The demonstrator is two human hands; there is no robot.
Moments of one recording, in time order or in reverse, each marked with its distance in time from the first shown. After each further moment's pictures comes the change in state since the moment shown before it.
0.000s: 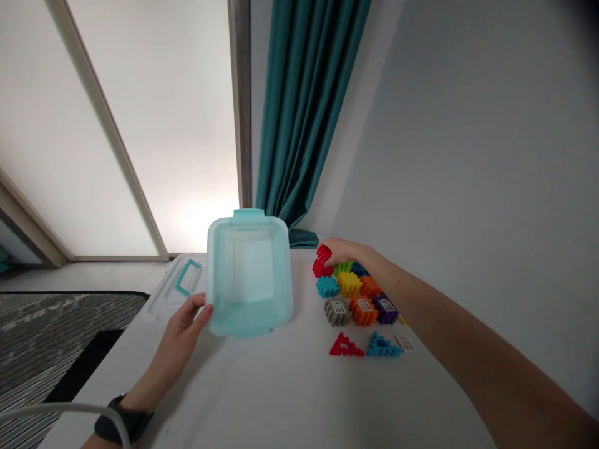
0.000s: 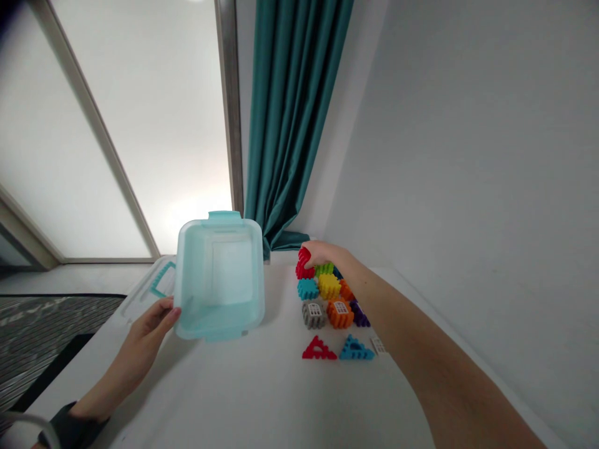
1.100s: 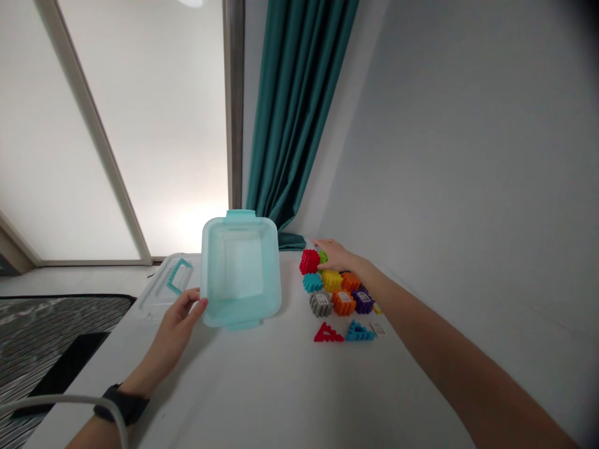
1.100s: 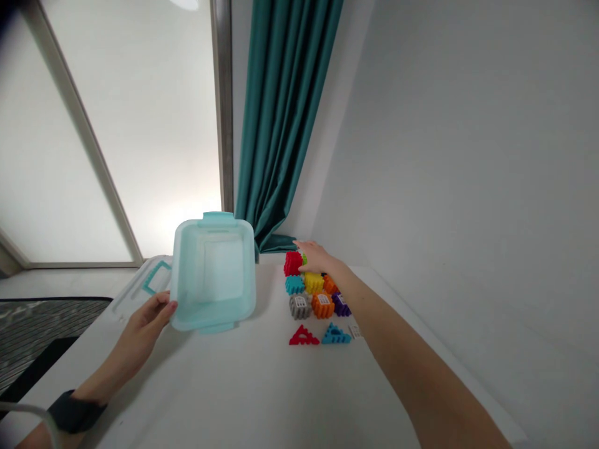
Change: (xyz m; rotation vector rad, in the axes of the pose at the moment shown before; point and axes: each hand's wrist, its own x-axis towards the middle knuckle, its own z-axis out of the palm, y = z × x) left_hand 0.001 -0.011 -0.002 -0.082 -0.052 0.001; right_hand -0.036 0.017 0.030 -0.020 0.347 -0.027
